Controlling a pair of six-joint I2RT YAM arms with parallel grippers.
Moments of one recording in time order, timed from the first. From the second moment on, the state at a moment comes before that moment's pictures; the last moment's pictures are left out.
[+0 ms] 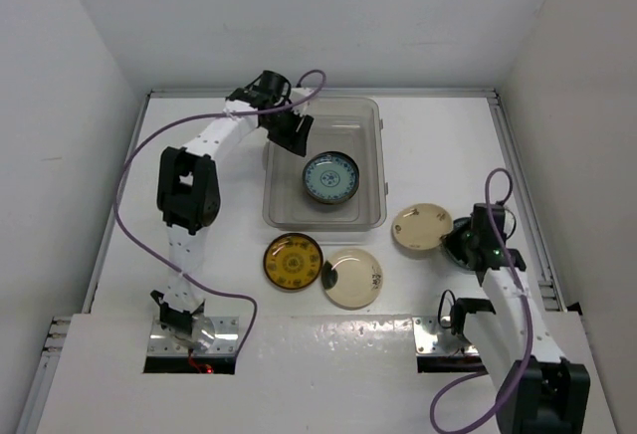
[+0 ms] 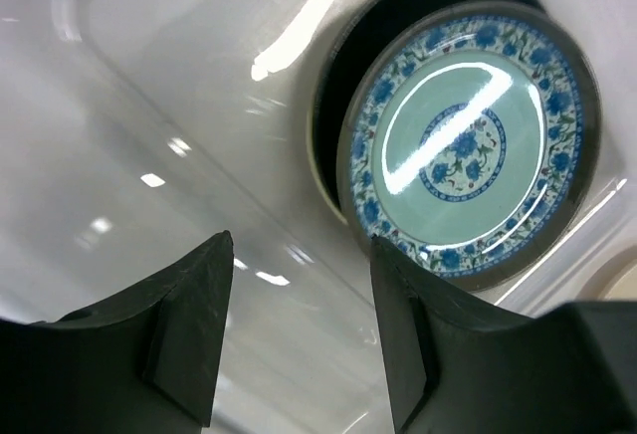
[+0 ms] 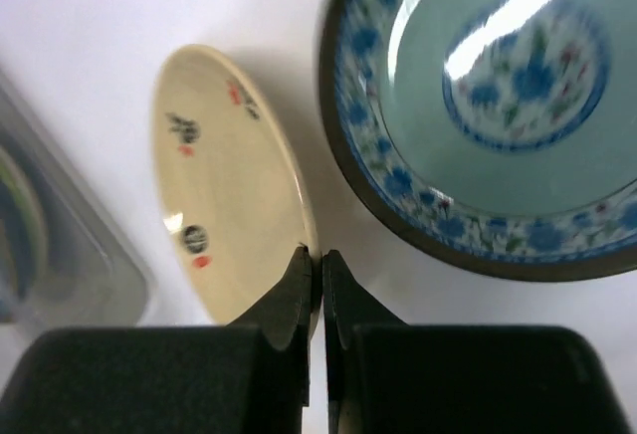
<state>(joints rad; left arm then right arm) -0.34 2.18 1.95 -0.79 0.38 0.21 -0.10 0.80 0.27 -0.37 -0.02 0.83</state>
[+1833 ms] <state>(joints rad) 0.21 1.81 1.71 -0.90 0.47 0.34 -0.55 0.75 0.40 -0.59 0.18 0.77</state>
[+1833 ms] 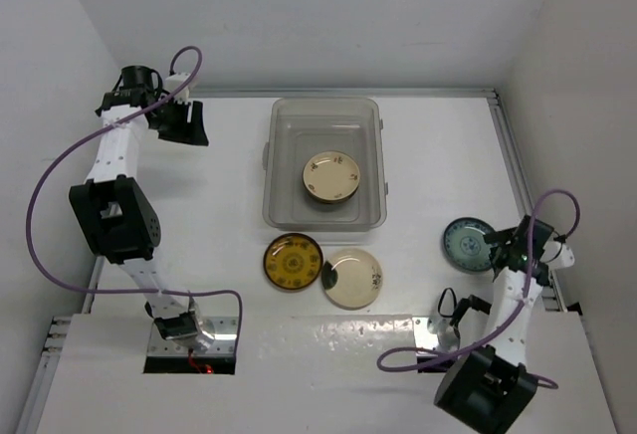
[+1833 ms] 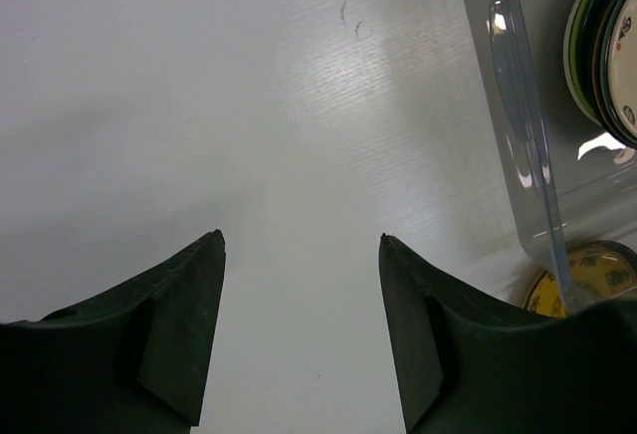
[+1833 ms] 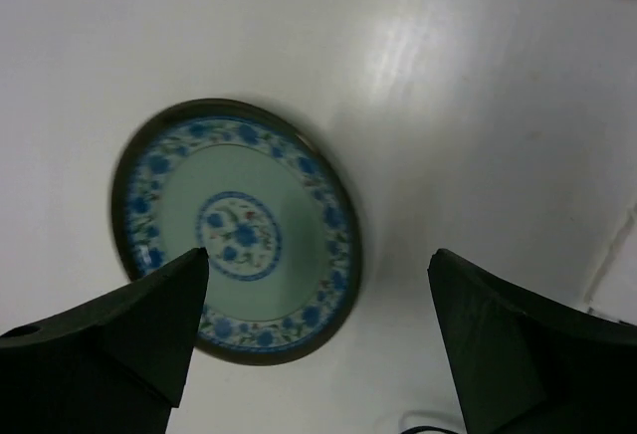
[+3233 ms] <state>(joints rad) 0.26 1.80 1.70 -0.90 0.50 0.33 0.15 1.15 0.92 -0.11 0.04 0.67</state>
